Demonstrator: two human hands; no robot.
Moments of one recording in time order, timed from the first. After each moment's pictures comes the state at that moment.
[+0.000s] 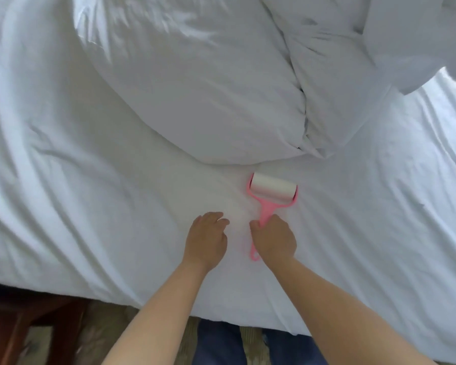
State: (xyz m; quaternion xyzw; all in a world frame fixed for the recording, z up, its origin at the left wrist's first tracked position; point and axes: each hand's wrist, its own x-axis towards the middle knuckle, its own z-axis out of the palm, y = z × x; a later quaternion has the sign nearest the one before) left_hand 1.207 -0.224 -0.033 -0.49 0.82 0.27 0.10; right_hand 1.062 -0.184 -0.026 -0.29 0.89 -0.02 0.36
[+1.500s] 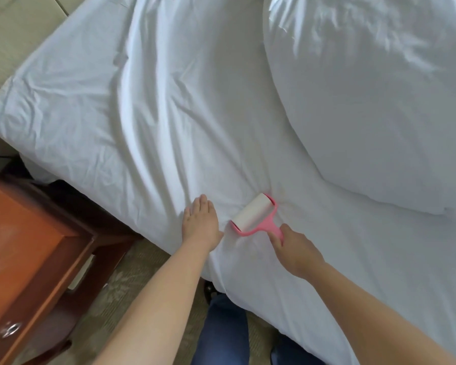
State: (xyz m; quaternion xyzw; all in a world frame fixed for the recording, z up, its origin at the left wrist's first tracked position) left_hand 1.422 -0.262 -0.033 -0.68 0.64 0.26 0.24; right_hand 1.212 -0.234 -0.019 -0.61 0.67 0.13 0.40
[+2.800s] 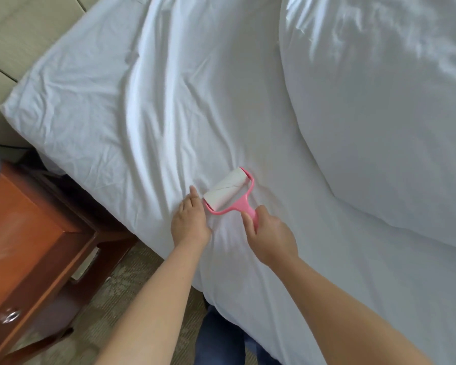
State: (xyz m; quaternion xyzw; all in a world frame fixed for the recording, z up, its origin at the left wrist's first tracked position) left_hand 1.424 -0.283 -0.041 -0.81 0.53 0.24 0.08; right_hand 1.258 -0.286 -0.014 -0.67 0.65 0.01 0.36
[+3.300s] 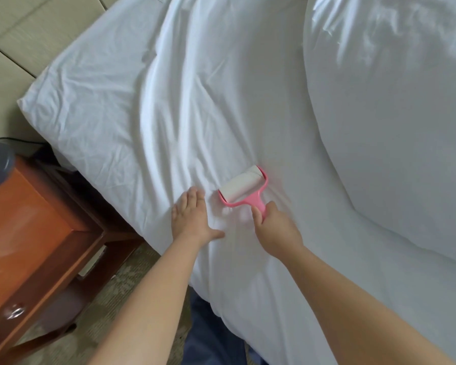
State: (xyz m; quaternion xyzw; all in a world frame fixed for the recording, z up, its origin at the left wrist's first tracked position) left_hand 1.453 -0.297 -0.052 -0.79 0.53 0.27 0.15; right_hand 1.276 -0.323 -0.037 -0.63 0.66 0.05 0.42
